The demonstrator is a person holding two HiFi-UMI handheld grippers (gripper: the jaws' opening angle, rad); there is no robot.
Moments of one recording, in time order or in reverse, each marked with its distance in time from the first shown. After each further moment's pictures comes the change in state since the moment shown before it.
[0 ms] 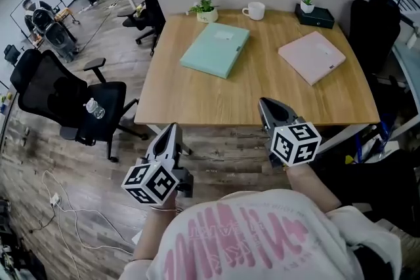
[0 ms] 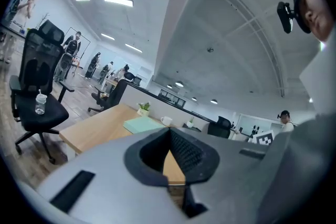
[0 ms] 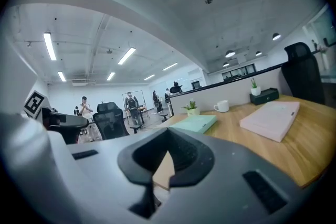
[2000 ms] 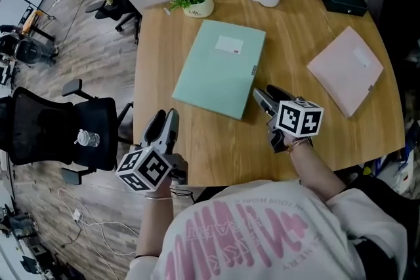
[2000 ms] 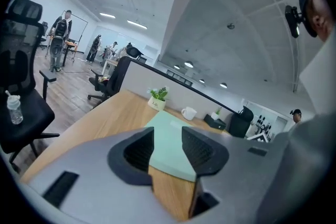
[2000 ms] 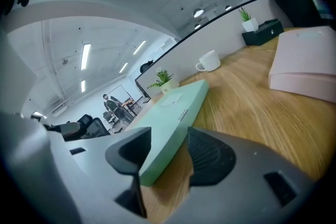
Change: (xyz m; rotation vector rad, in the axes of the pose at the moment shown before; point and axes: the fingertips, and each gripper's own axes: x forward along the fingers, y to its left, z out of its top) left arm 0.310 0.162 0.027 -0.022 0.247 0.055; right arm 0.293 -0.172 -0.056 0.421 0.270 -0.081
